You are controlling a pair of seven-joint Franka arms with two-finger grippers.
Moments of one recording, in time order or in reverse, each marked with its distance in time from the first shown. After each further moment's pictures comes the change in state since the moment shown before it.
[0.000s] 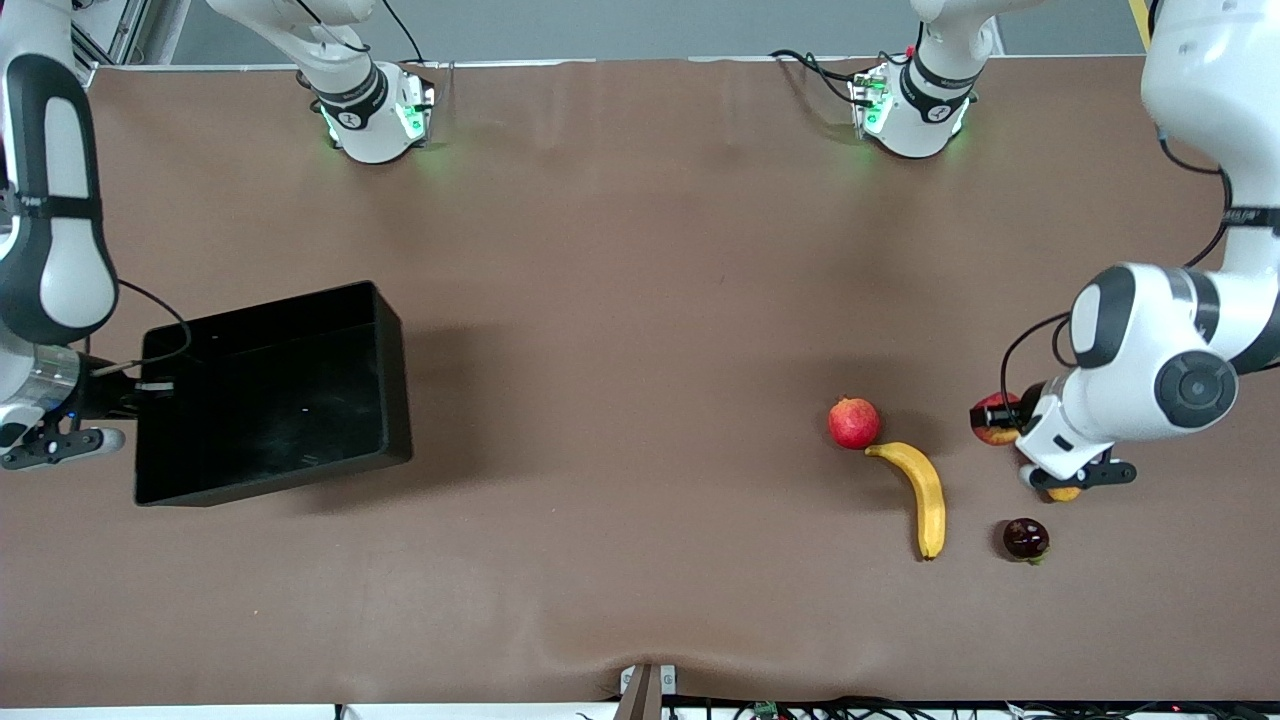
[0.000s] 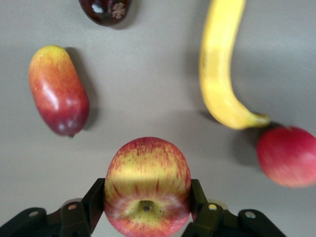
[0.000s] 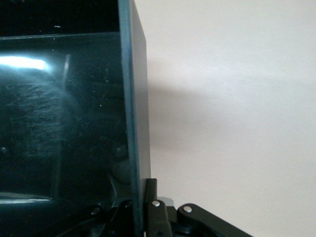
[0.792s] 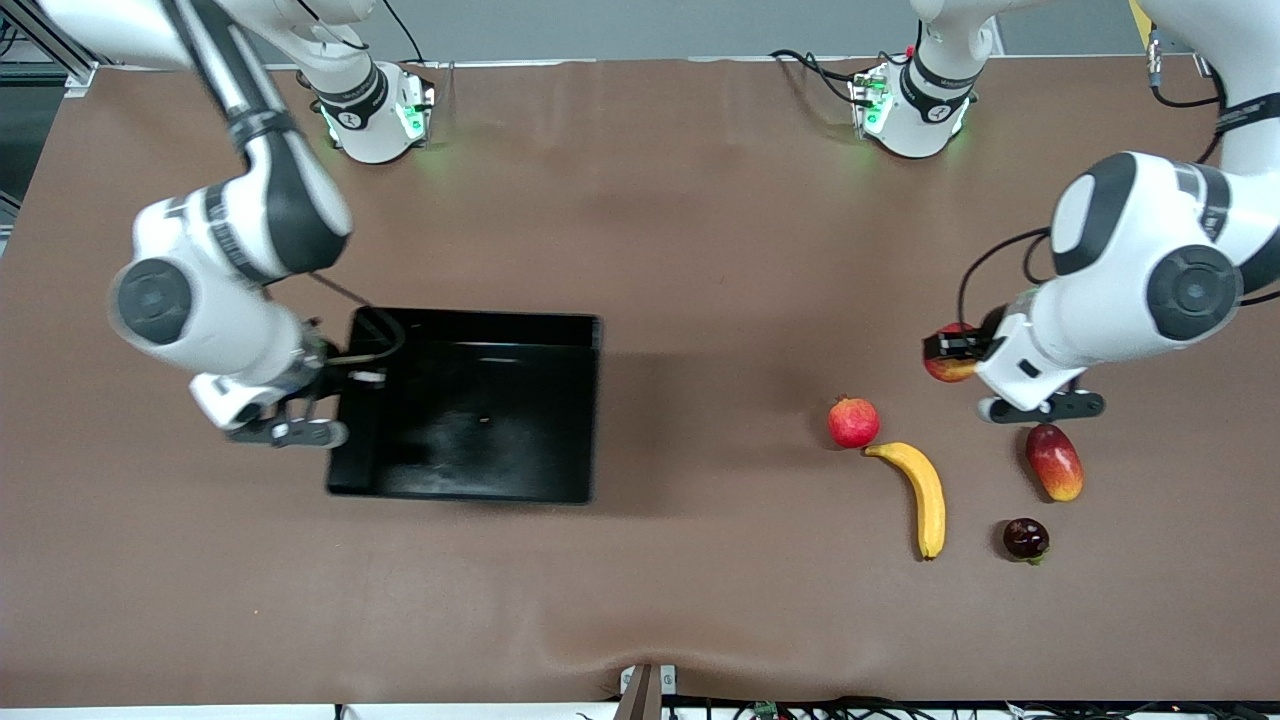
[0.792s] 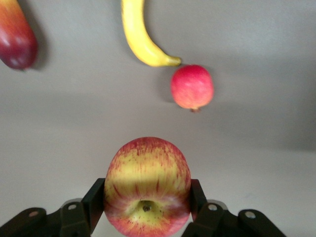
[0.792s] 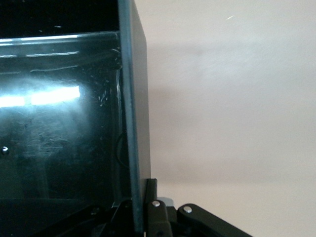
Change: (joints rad) left arm -0.003 -0.168 -0.169 -0.024 -0.158 -0.187 -0.181; right arm 0.024 -0.028 0.519 0.001 -0.224 -0.008 0.889
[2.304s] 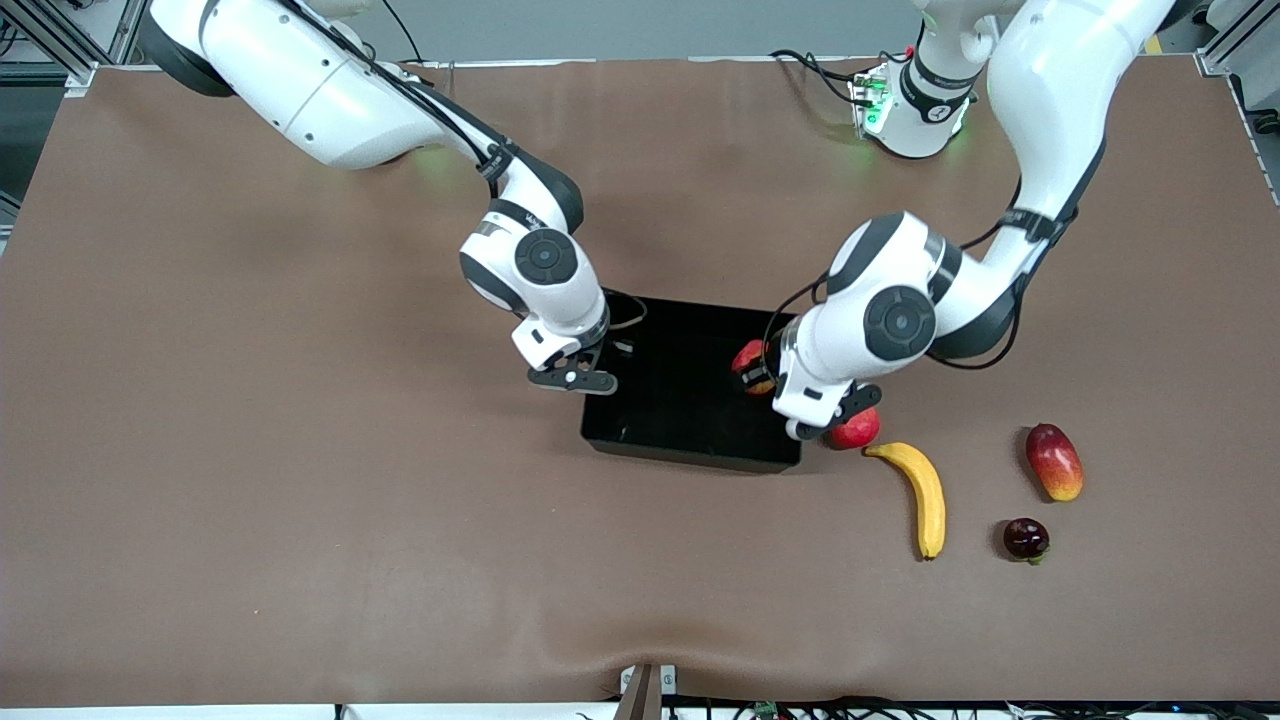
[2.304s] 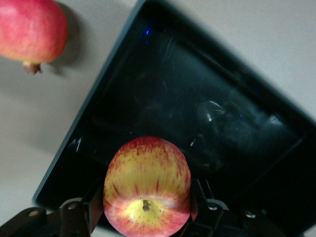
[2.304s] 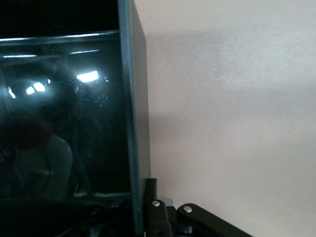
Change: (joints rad) left arm -0.206 0.323 -0.104 0.074 0.033 0.315 -0.609; right arm 0.211 0.415 0.256 -0.010 -0.508 0.401 0.701
